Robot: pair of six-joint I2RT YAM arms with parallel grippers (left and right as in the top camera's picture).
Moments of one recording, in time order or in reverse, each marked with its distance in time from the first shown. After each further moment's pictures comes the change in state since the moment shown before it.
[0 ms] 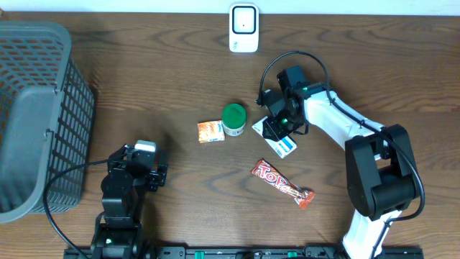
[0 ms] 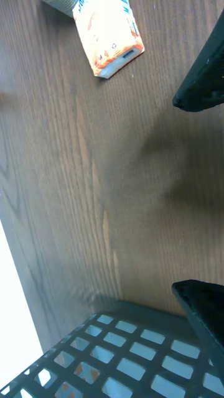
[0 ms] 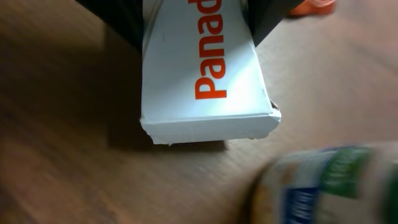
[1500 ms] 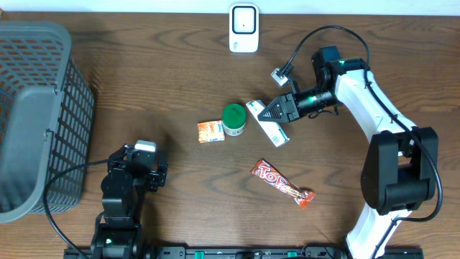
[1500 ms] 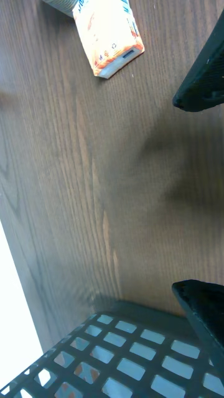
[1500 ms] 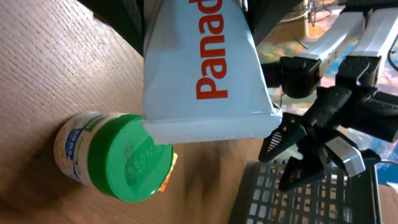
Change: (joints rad) left arm 0.000 0.000 0.000 0.000 0.000 0.000; right arm -0.185 0.000 0.194 -0.348 -0.754 -0.116
